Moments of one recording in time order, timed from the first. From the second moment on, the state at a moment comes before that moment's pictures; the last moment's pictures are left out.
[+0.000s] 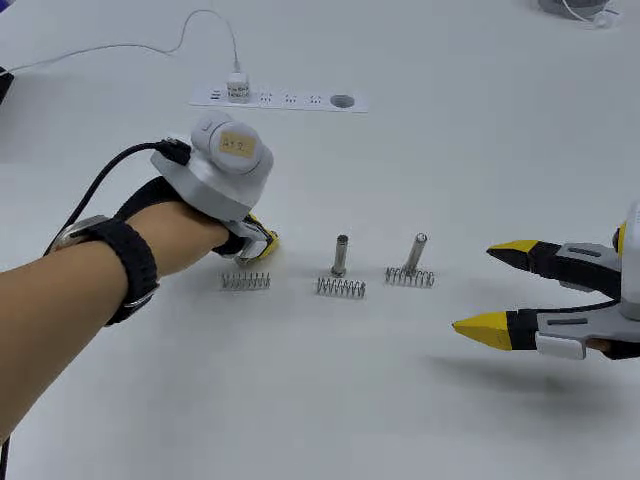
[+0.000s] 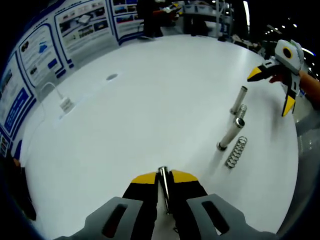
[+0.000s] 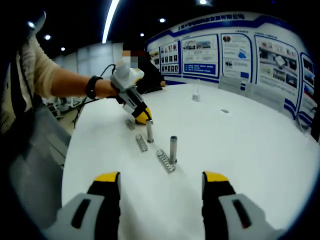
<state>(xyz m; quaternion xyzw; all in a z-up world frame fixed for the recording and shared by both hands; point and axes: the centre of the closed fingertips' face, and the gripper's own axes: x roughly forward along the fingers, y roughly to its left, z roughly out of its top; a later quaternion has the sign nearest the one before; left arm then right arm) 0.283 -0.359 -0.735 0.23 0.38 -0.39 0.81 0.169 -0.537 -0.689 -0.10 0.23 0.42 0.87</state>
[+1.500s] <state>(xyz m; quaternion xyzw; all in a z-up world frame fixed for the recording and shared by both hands) 0.268 -0.341 -0.698 0.16 0.38 -0.38 0.83 0.165 -0.524 -0.684 -0.10 0.23 0.43 0.87</state>
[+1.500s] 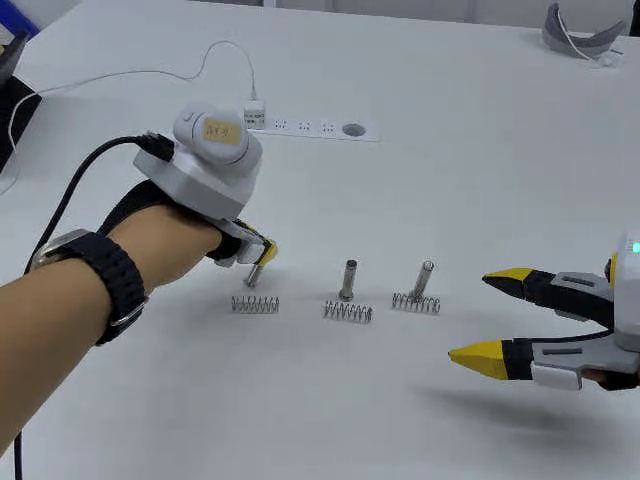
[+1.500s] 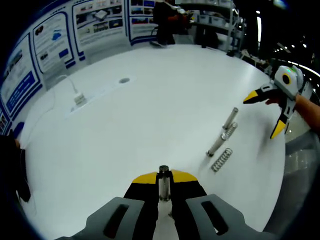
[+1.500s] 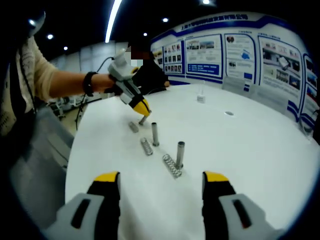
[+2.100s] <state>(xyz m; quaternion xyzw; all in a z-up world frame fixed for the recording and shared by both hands) 0.254 -0.325 -0.692 0.10 0.36 -0.37 0.85 0.163 -0.519 -0.682 -0.10 0.23 0.43 0.87</state>
